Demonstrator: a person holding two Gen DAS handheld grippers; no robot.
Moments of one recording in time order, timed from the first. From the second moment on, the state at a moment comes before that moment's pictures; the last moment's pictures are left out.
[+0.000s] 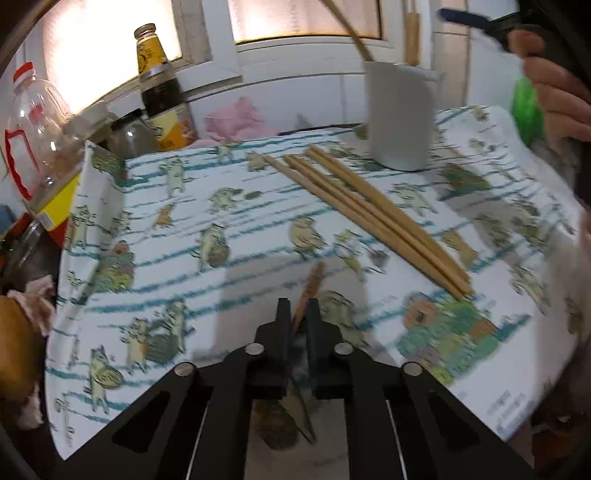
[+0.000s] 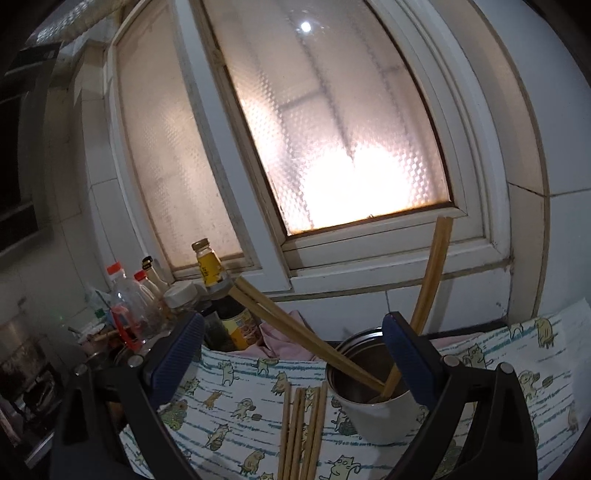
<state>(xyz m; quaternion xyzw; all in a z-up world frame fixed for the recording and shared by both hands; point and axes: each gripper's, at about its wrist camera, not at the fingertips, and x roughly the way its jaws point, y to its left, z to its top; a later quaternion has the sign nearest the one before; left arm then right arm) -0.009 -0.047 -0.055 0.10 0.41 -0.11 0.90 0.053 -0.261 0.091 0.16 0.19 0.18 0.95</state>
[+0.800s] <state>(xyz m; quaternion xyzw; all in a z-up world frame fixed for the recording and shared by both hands) 0.037 -0.009 -0.036 0.05 0.49 -0.06 0.87 0.051 -0.267 0.095 0.15 0.18 0.16 0.96</state>
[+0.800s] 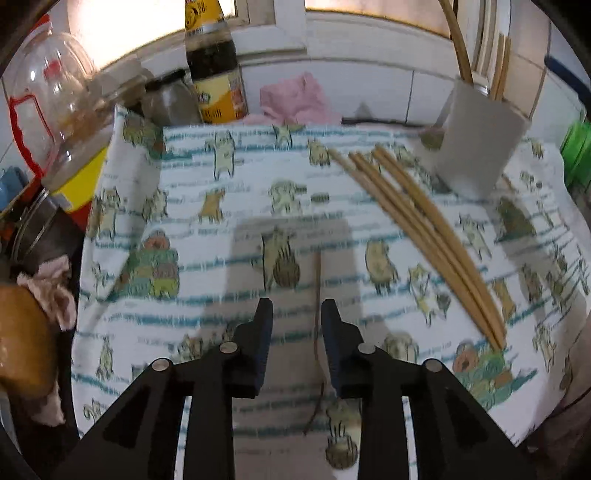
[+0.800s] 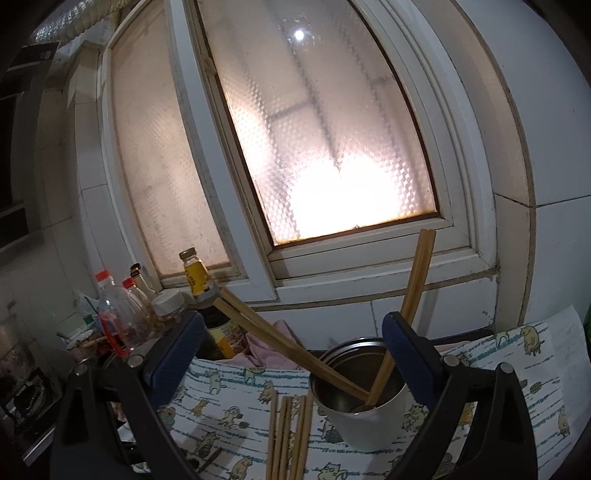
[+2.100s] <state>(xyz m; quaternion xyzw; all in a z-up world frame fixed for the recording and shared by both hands) 0.076 0.004 -0.034 0.00 0.48 -0.02 0.88 0.097 -0.147 -0.009 -0.04 0.40 0.25 0.88</state>
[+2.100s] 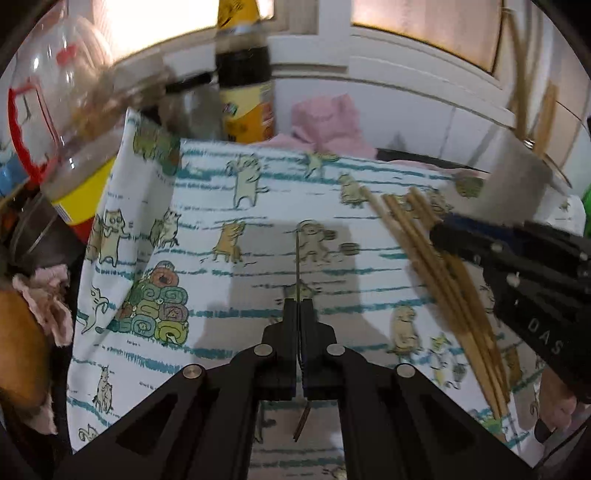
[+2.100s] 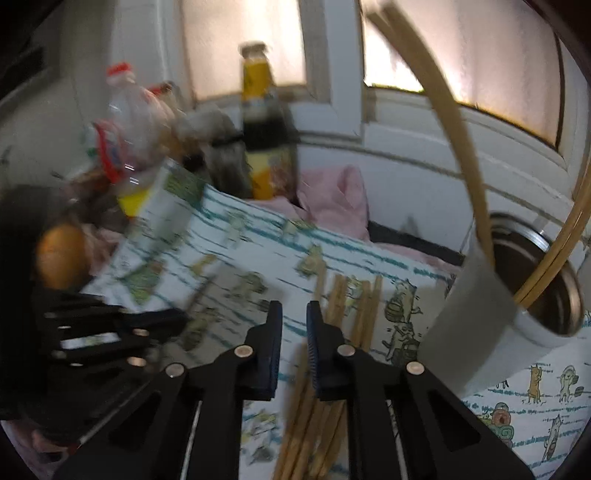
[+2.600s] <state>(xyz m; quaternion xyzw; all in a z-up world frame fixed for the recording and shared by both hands) 0.103 0.018 -0.049 -0.02 0.51 -0.02 0.86 0.123 -0.136 -0.049 -0.04 0.47 0.23 0.85</state>
